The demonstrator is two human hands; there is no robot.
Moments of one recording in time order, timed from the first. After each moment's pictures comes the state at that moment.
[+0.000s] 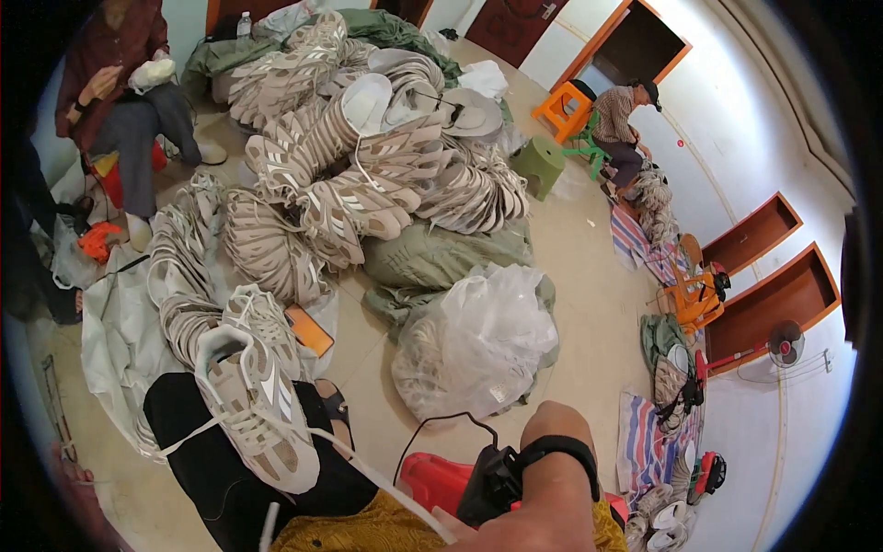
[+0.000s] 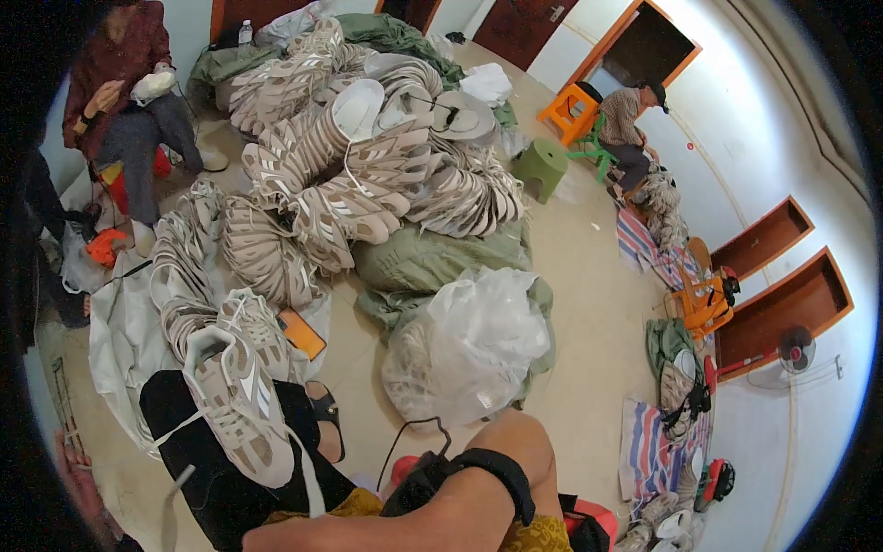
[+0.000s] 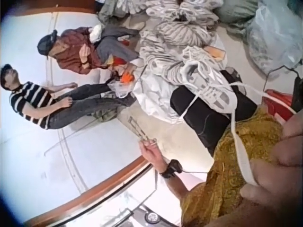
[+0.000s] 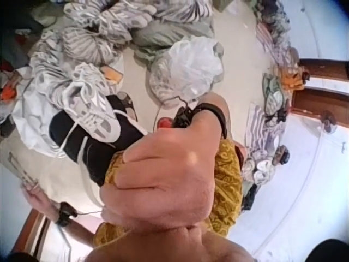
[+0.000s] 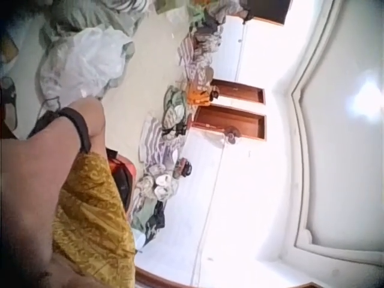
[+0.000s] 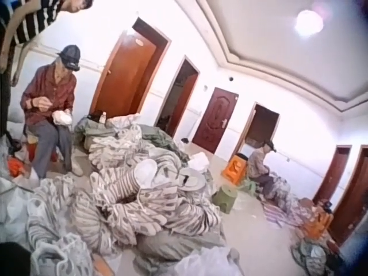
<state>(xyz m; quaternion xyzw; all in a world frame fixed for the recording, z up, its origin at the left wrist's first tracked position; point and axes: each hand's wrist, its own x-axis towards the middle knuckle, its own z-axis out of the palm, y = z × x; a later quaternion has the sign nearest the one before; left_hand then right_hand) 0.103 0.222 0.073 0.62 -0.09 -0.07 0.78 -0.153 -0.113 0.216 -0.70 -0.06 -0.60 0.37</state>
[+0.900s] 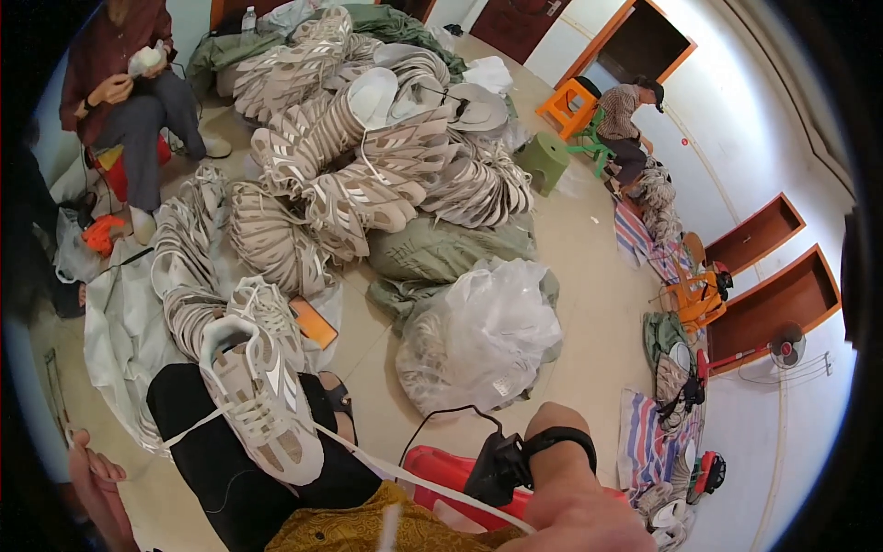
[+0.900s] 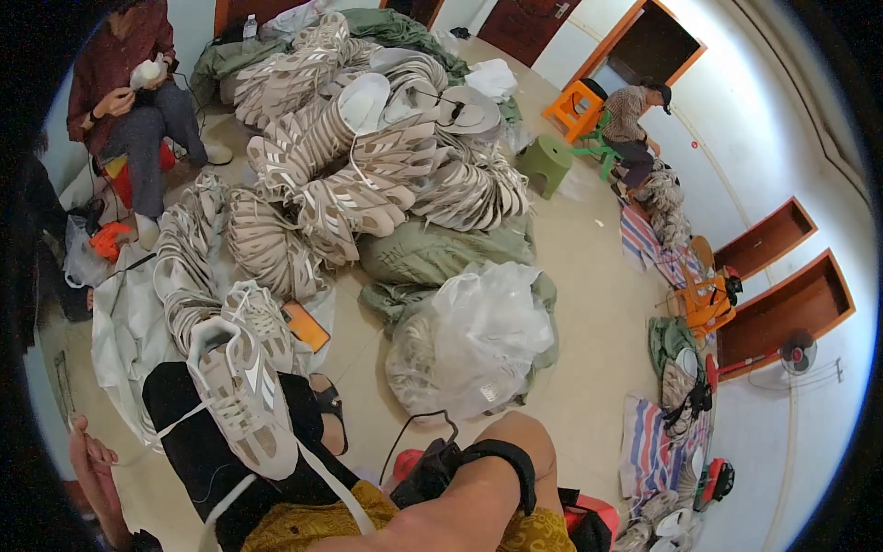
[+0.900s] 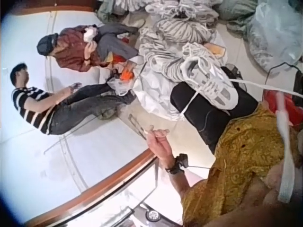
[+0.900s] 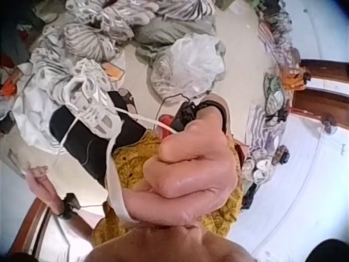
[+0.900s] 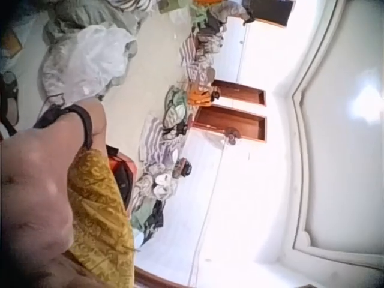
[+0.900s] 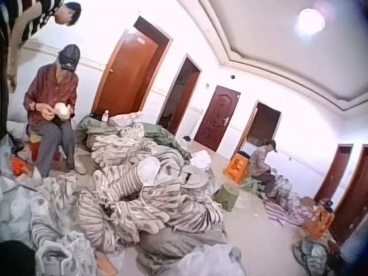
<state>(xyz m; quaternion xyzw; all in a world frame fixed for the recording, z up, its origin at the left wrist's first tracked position) 0.067 0.162 0.083 0.63 -0.01 -0.12 0.77 -0.169 -0.141 0.236 -0.77 -0.23 -0.58 0.10</state>
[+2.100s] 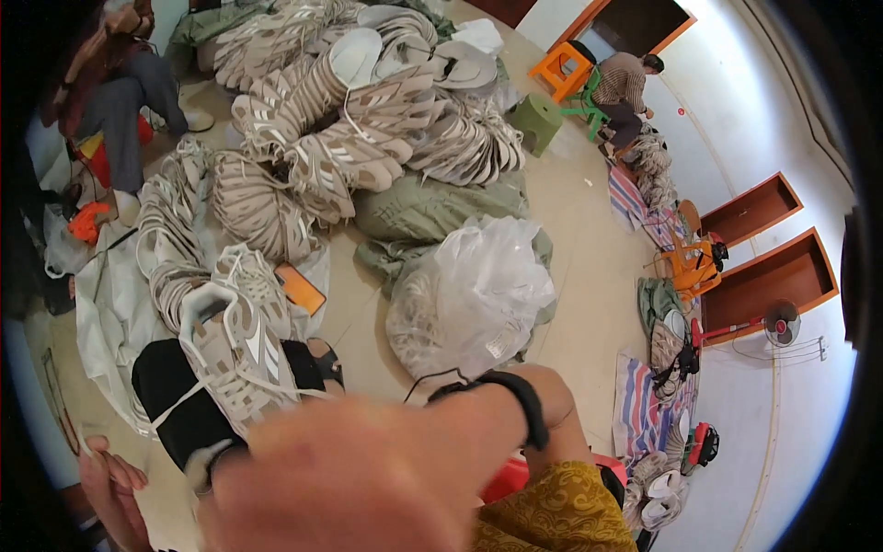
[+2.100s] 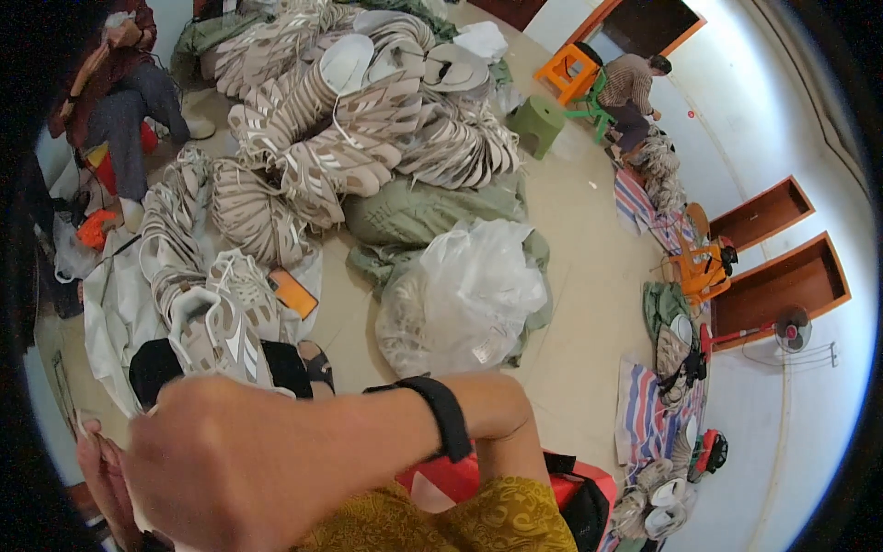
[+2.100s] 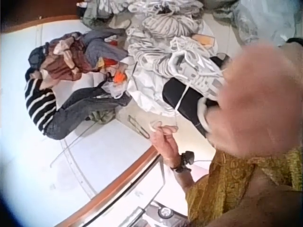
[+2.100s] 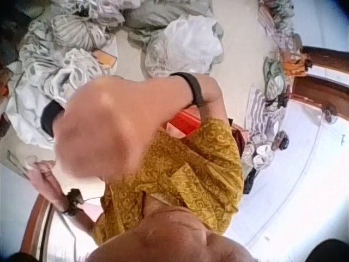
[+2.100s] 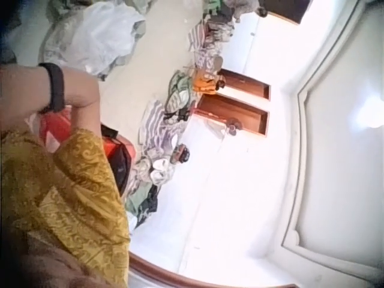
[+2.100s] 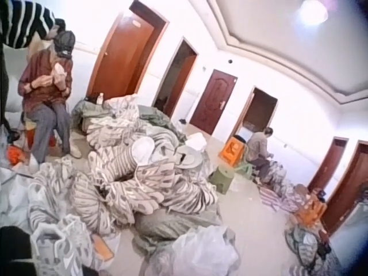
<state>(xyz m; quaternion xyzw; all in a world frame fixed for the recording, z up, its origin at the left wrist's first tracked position) 0.019 0.126 0.104 0.63 -0.09 -0.21 0.74 -0.135 -0.155 0.188 -0.78 -0.28 -0.33 0.45</state>
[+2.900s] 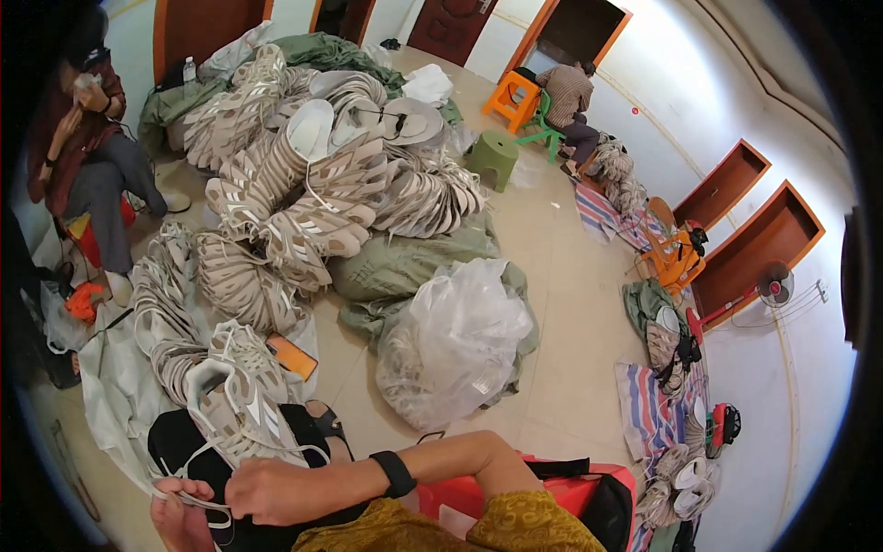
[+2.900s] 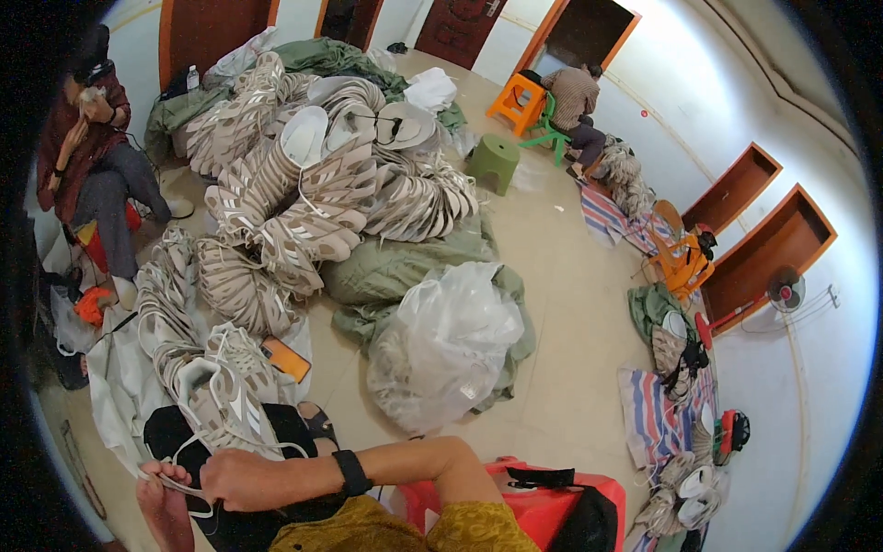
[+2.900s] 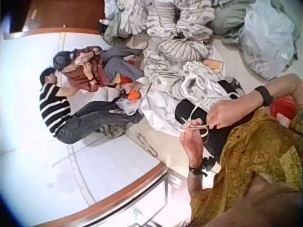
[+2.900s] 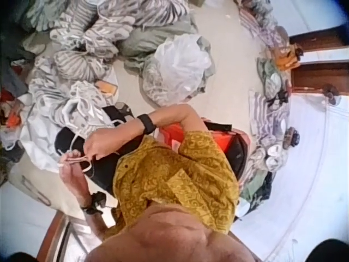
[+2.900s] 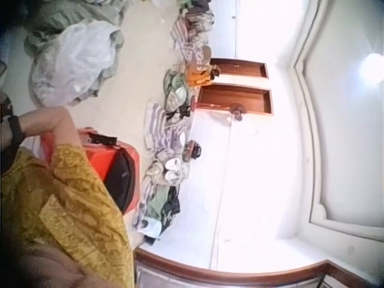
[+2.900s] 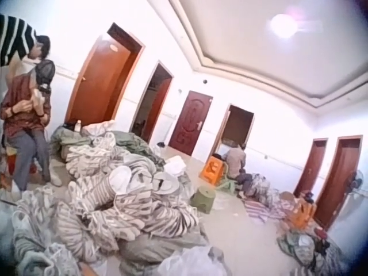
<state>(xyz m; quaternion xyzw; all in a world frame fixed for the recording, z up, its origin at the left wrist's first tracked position) -0.009 0.076 0.099 0.49 -0.17 -0.40 0.76 -0.098 -0.100 0.039 -0.81 -0.26 -0.26 0.46</state>
